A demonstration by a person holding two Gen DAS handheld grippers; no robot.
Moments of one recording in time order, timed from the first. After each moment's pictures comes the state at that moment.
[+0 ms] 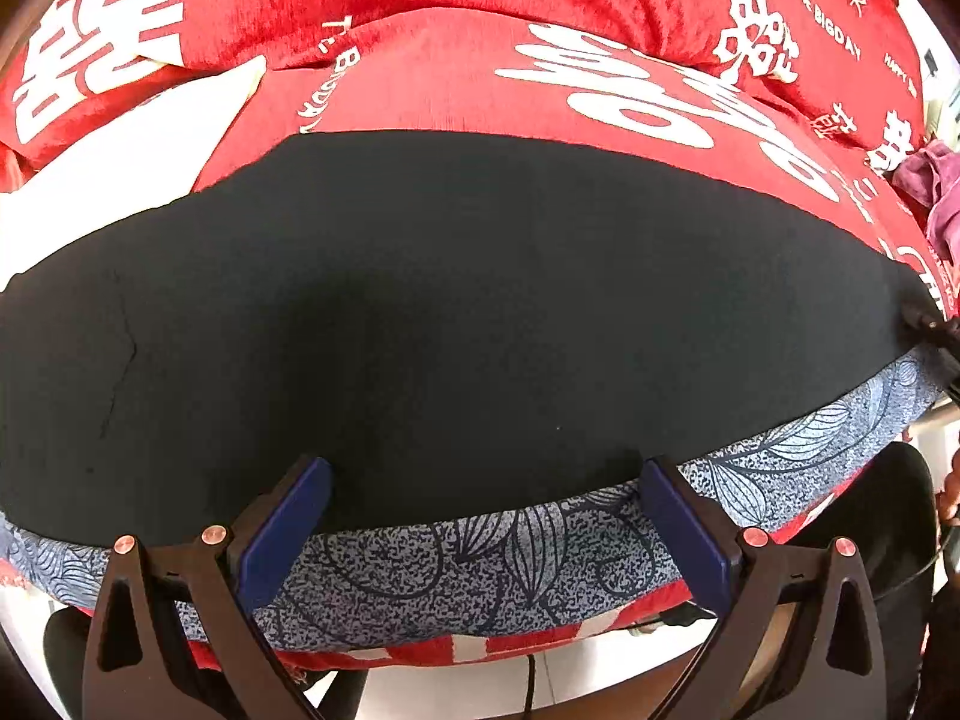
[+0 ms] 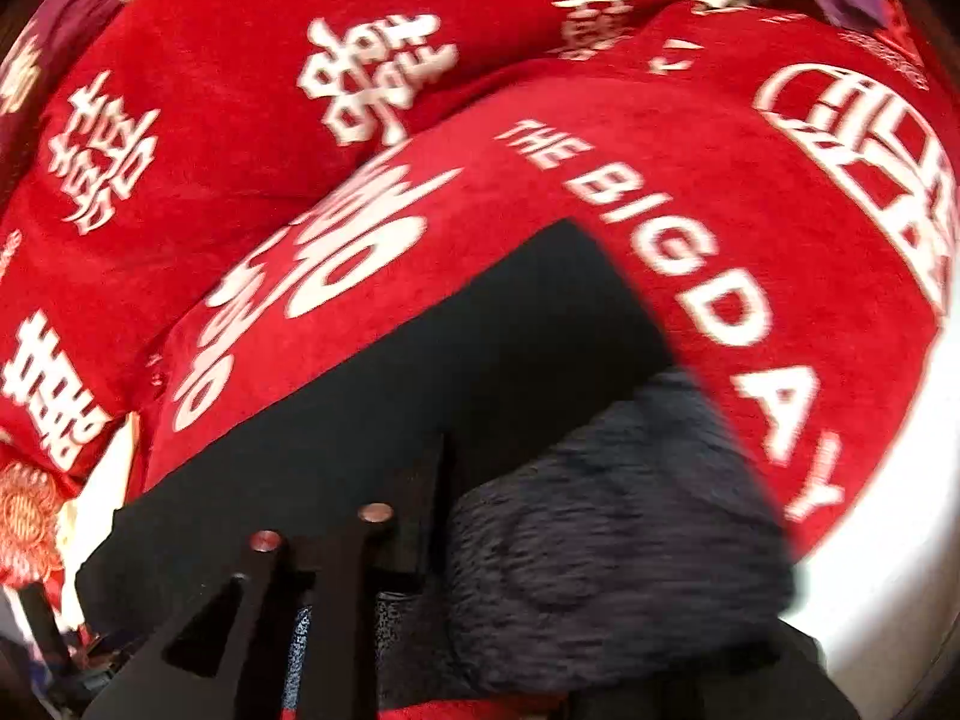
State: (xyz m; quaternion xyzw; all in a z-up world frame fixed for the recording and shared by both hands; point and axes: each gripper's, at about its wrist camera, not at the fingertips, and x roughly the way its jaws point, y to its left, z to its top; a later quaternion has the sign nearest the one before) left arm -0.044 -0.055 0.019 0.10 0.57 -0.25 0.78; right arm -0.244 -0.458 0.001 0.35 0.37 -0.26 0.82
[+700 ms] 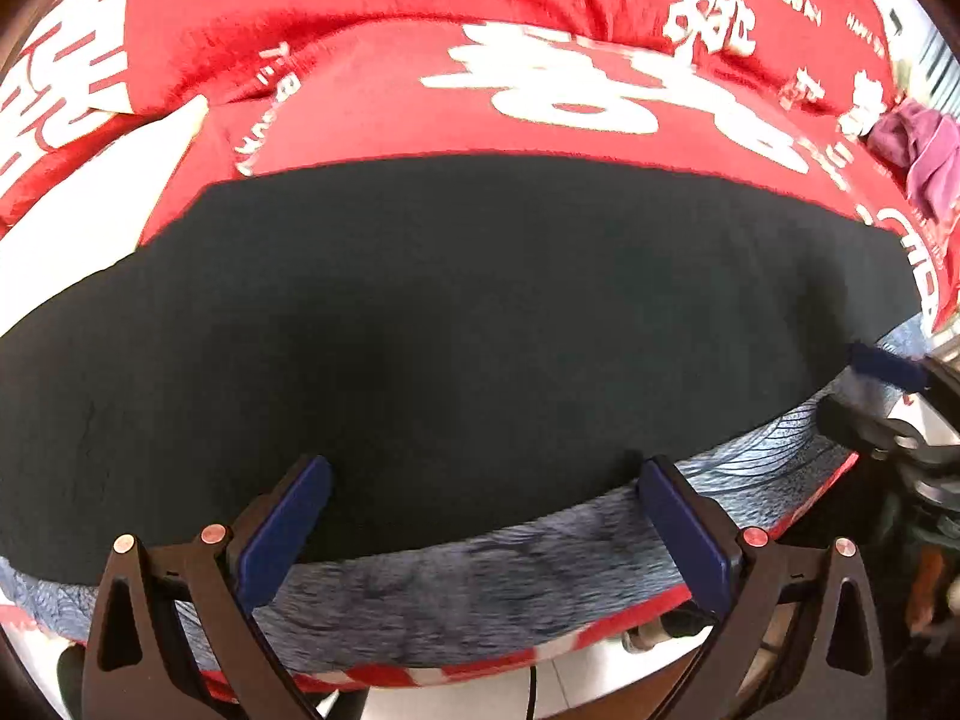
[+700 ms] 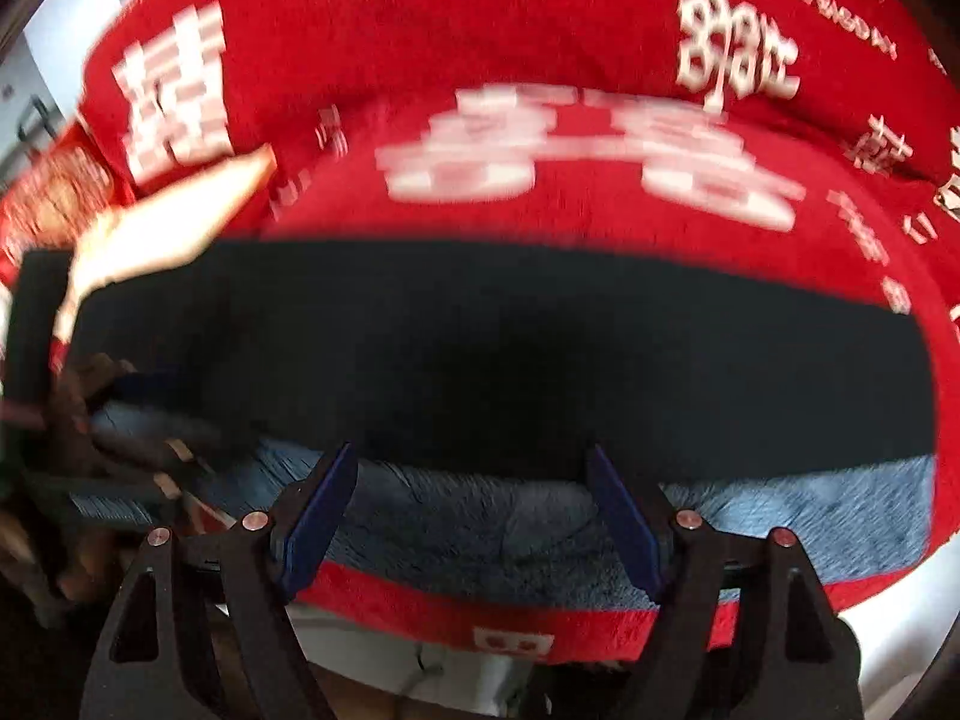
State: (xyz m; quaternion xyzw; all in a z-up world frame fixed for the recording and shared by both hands) left arm -0.054 -0.082 0.022 0.13 0.54 -0.29 0.78; right arm -0.160 -0.290 0.005 0.12 0.49 -0.06 0.86
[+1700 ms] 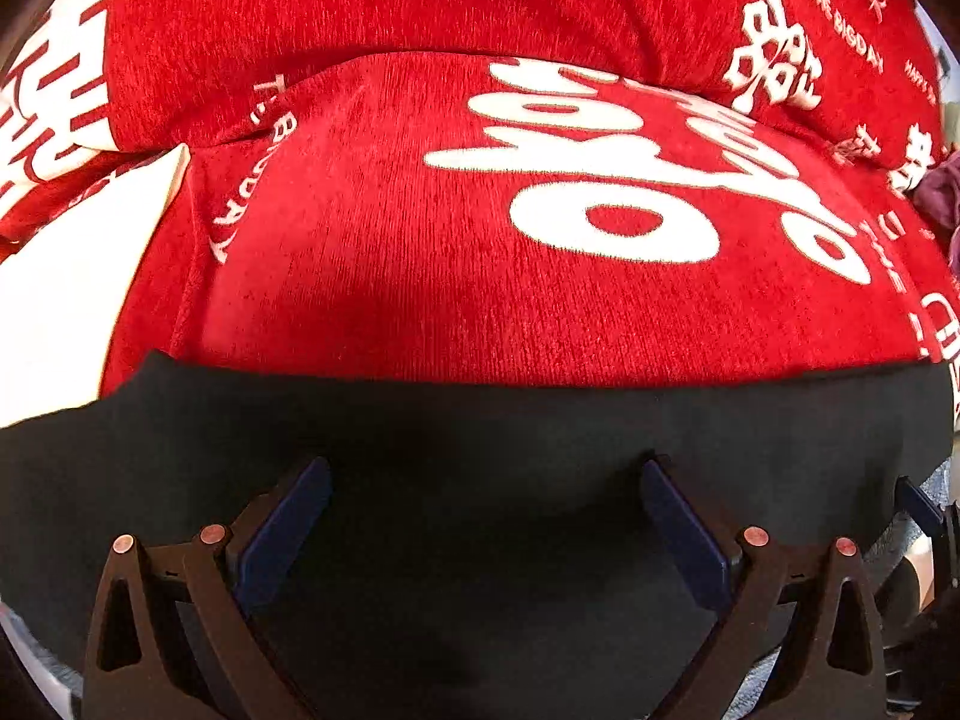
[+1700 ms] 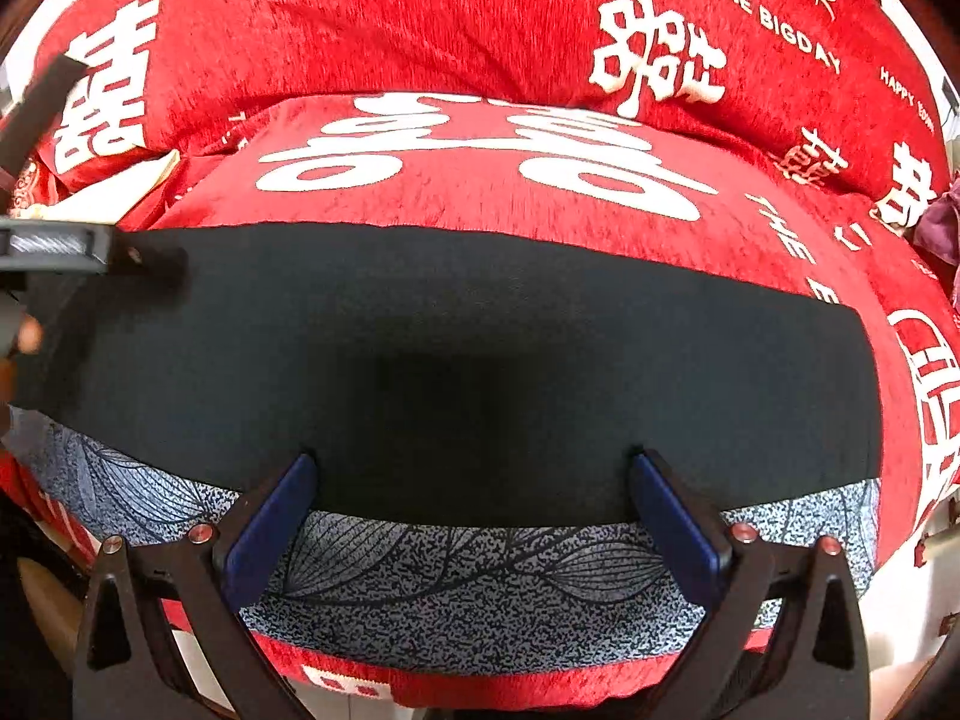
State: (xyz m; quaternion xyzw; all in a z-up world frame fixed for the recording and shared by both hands) left arm 0.022 -0.149 0.031 0.11 0.54 -0.25 0.79; right arm -0.177 -0.328 -0.010 0.07 0.46 -0.15 0.87
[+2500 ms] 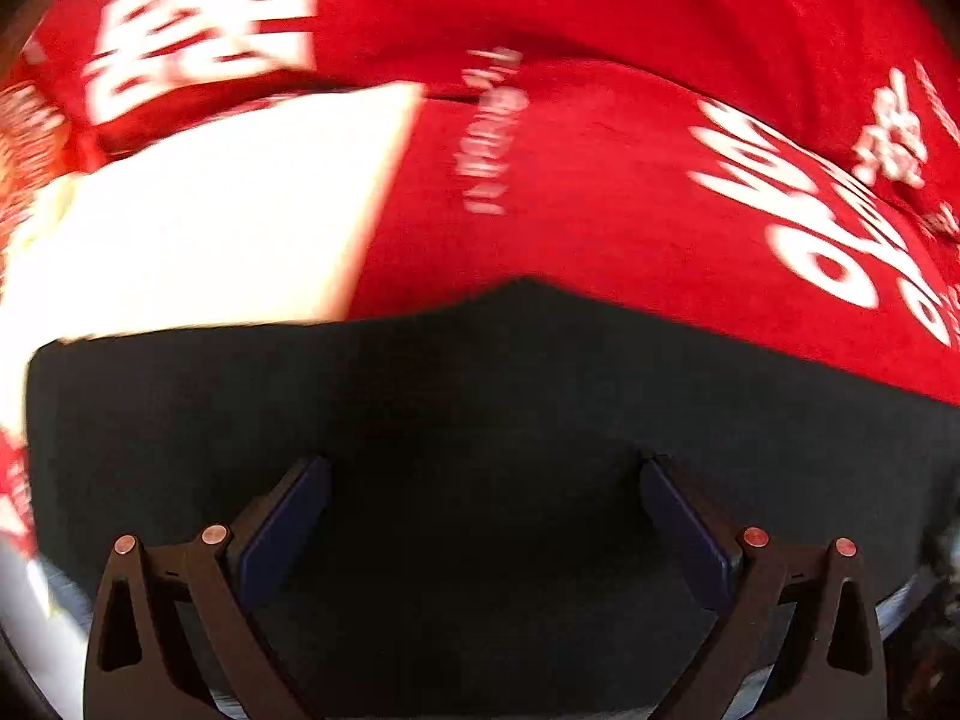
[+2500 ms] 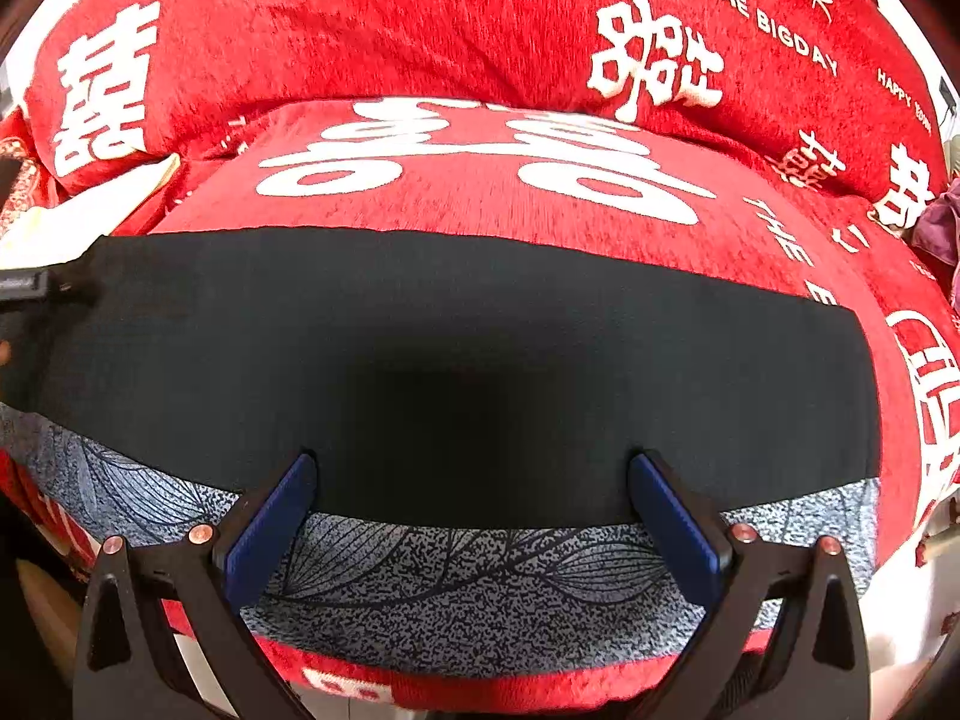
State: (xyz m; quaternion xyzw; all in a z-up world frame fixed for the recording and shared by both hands) left arm 0.048 -0.007 0.032 0.07 0.55 -0.13 0.82; right arm -0.168 -0.330 -0.004 0.08 0.47 -0.15 0.87
